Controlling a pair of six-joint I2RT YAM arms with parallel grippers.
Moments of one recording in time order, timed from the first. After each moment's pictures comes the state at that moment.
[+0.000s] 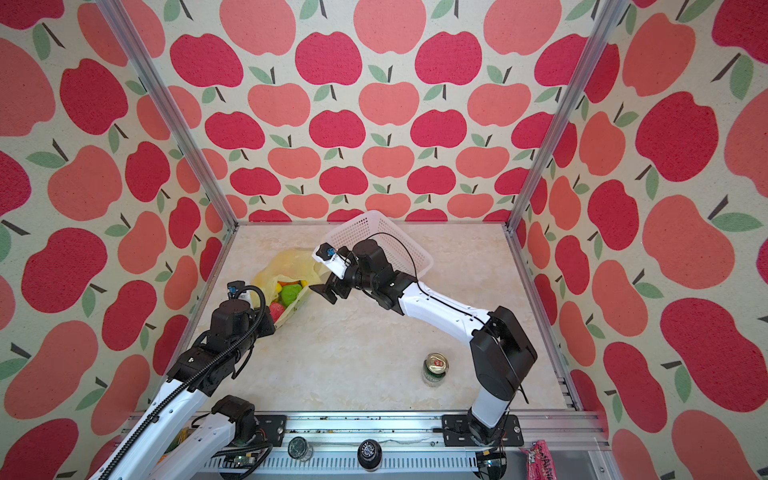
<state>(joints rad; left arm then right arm) -0.35 0.66 0.62 -0.58 -0.26 -0.44 0.92 1.68 1.30 0.06 -0.36 -0.29</state>
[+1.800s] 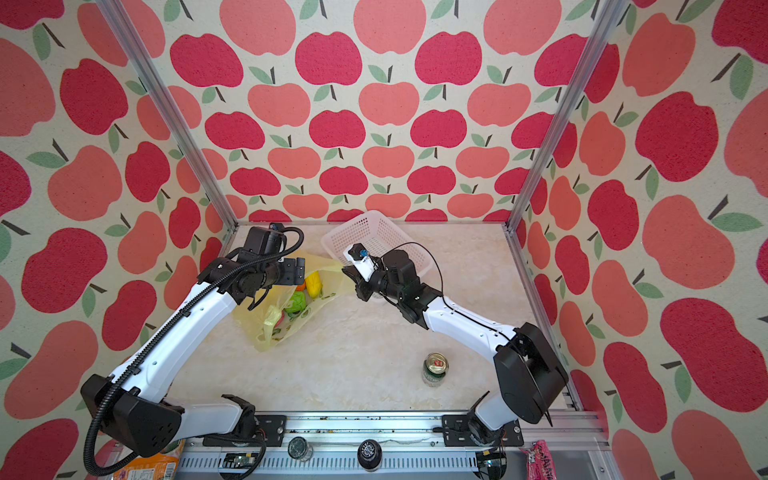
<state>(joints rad) -0.42 1.31 1.33 -0.90 -0.24 -0.21 0.80 1.51 1.03 0.26 -0.33 -0.13</state>
